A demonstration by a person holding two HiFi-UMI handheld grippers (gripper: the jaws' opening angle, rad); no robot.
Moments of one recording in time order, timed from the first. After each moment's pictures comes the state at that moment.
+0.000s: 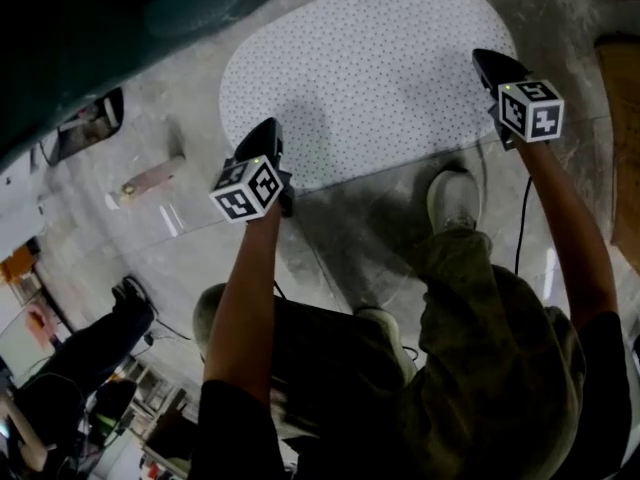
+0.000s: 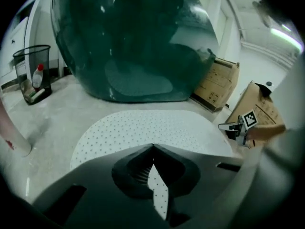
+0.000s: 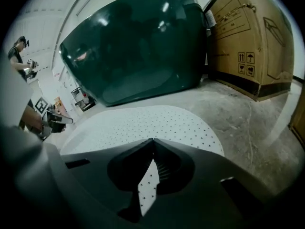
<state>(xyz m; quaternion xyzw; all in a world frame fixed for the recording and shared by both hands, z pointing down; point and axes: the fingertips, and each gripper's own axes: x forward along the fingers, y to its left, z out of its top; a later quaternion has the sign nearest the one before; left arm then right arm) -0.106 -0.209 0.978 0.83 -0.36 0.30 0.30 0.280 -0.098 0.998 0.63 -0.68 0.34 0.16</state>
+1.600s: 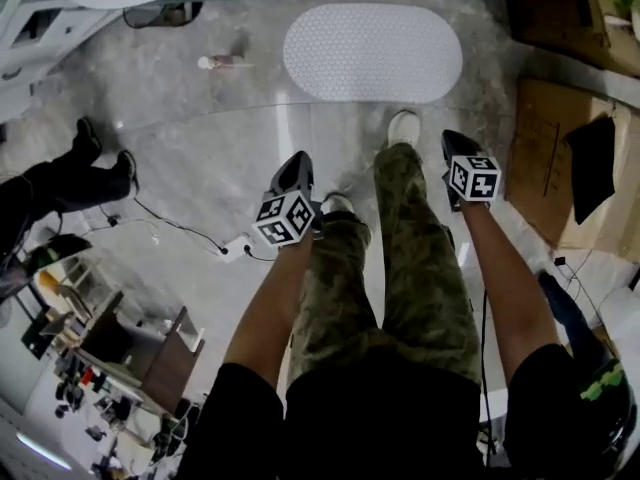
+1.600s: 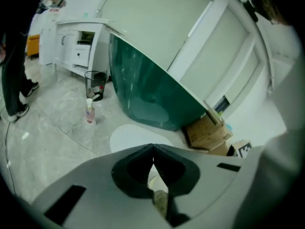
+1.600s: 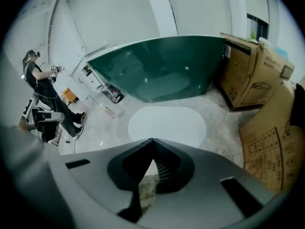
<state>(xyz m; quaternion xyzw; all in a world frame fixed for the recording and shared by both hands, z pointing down) -0.227 0.014 0.529 0.74 -0.47 0.19 0.45 0.104 0.070 0.584 0.56 -0.64 0.45 0.29</state>
